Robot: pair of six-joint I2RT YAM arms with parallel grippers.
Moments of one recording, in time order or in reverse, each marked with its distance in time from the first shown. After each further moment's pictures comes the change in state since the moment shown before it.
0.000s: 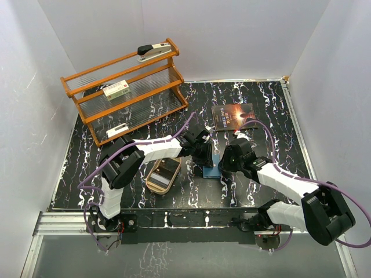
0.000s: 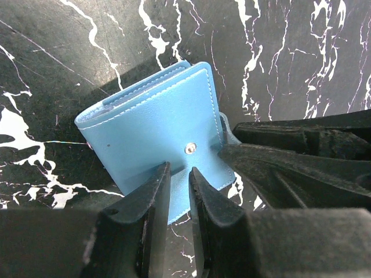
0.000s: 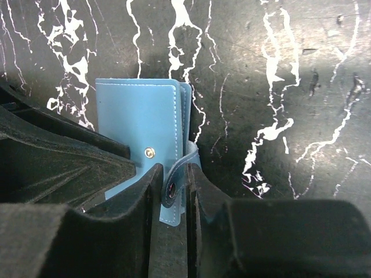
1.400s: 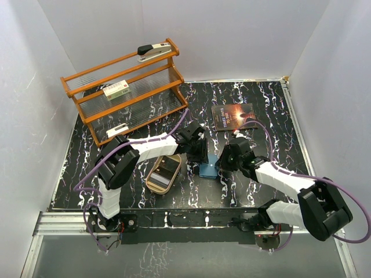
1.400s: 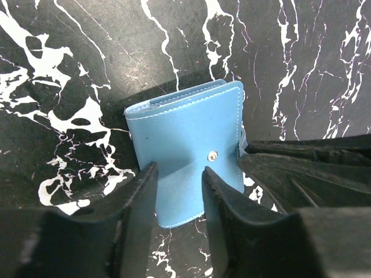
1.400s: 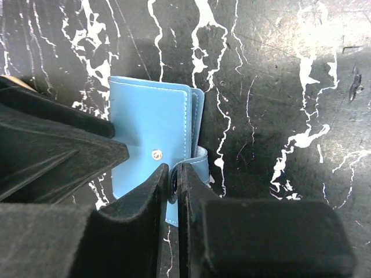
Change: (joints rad) left arm 0.042 -0.039 -0.014 -0.060 -0.079 -0.012; right arm -0.001 0.038 0.000 0.072 -0.077 0.080
